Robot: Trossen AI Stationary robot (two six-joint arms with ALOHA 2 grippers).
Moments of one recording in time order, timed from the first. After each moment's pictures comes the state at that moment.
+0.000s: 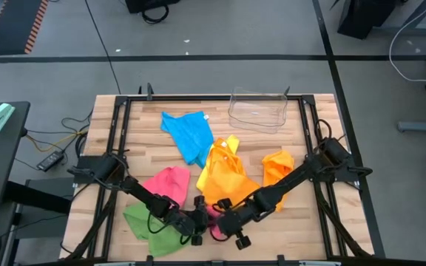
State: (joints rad) left arm -0.60 2.09 0.98 0.53 -0.46 -0.36; right arm 0.52 1.97 1.29 -0.16 -0.01 0.17
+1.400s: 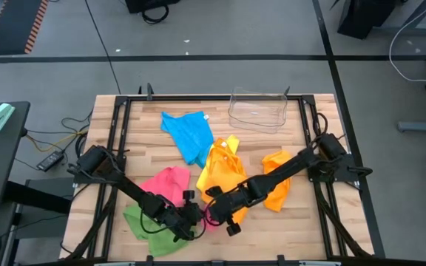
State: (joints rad) left arm -0.63 1.93 0.97 0.11 -0.54 -0.40; right arm 0.40 1.97 1.28 -0.07 -0.05 0.01
